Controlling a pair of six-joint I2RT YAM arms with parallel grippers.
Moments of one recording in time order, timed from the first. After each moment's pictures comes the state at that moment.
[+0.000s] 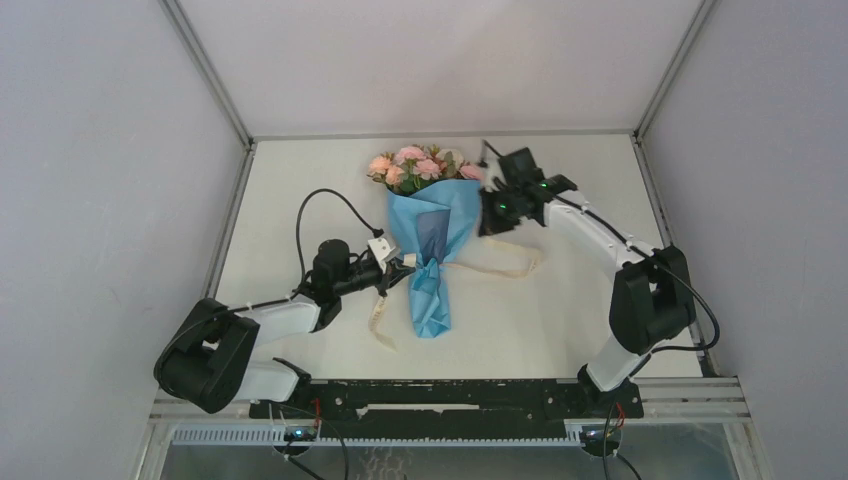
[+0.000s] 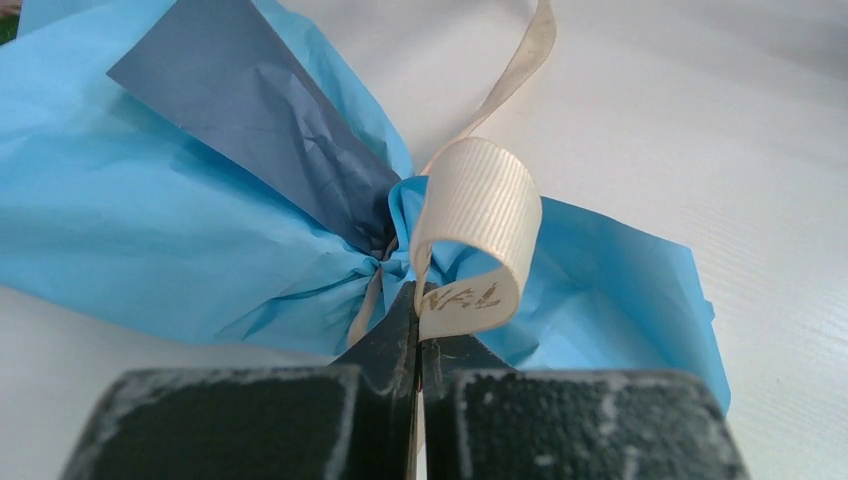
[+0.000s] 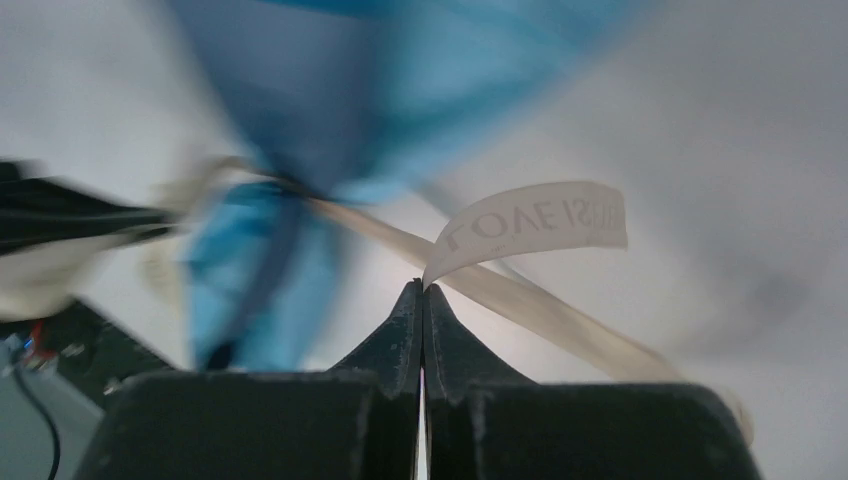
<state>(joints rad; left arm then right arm) -0.47 1.34 0.38 0.67 0.60 0.13 0.35 1.65 1.25 -0.68 -0.25 0.19</state>
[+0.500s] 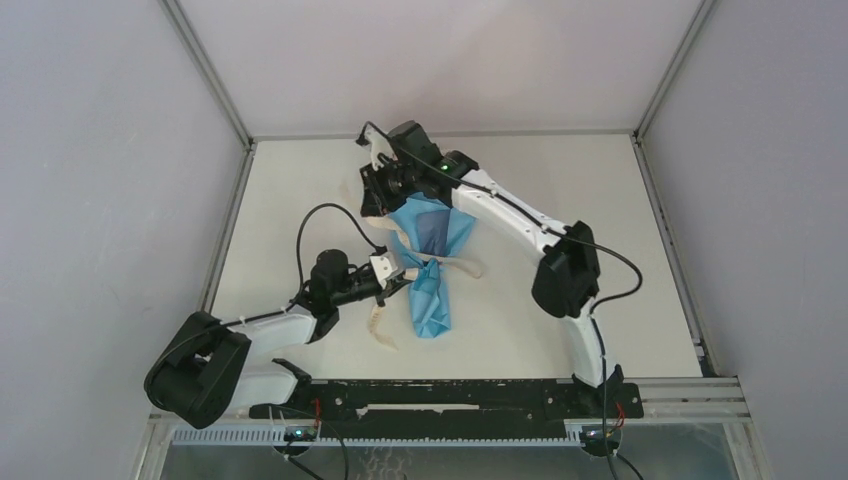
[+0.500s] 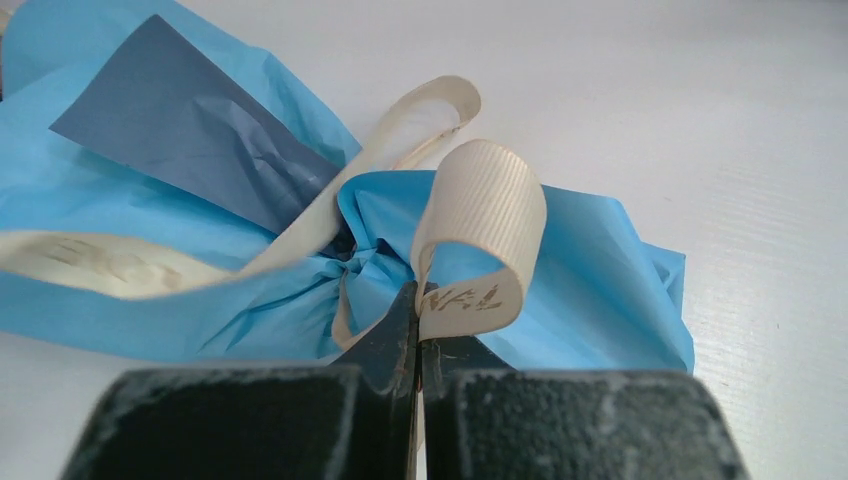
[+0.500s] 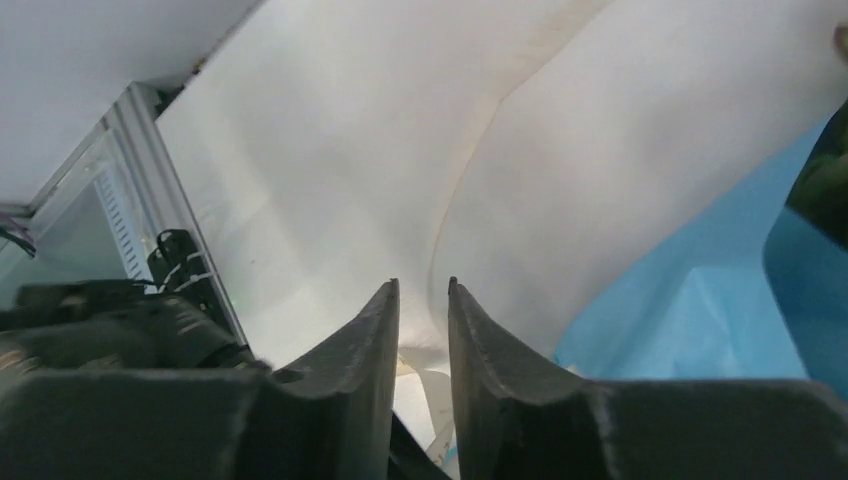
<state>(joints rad) -0.52 1.26 0.31 0.68 0.63 0.29 0.79 2.06 2.05 -0.60 -0.43 0.20</state>
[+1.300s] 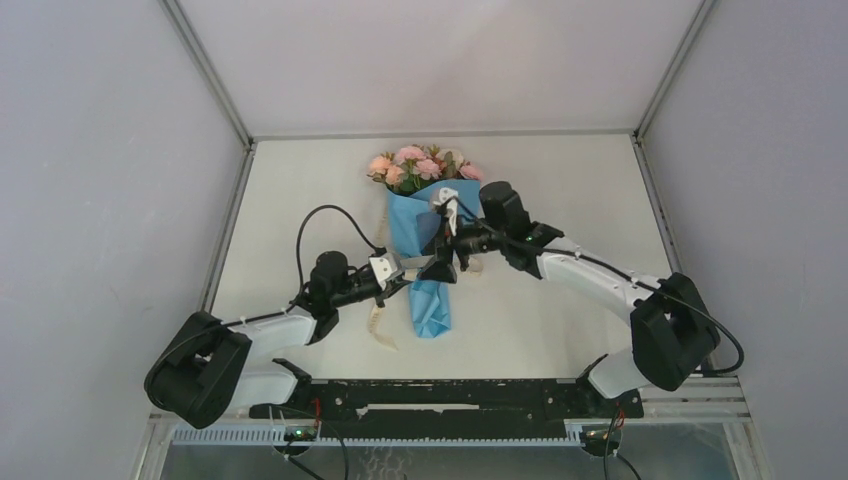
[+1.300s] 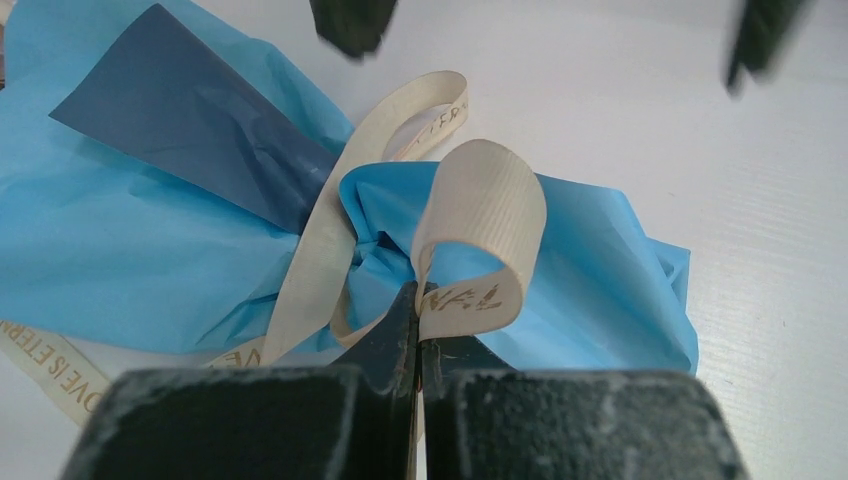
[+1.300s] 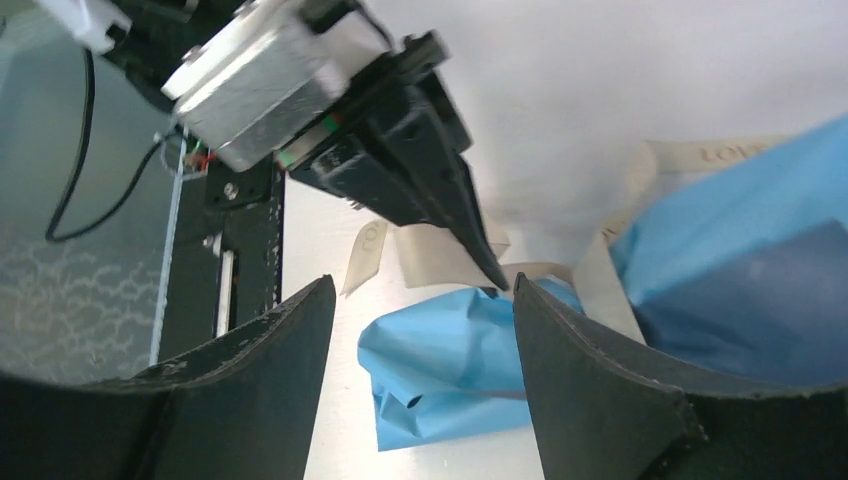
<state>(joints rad) -0.52 1.25 0.29 0.69 0.62 0.29 0.63 1.45 1.01 -0.04 -0.84 -0.07</state>
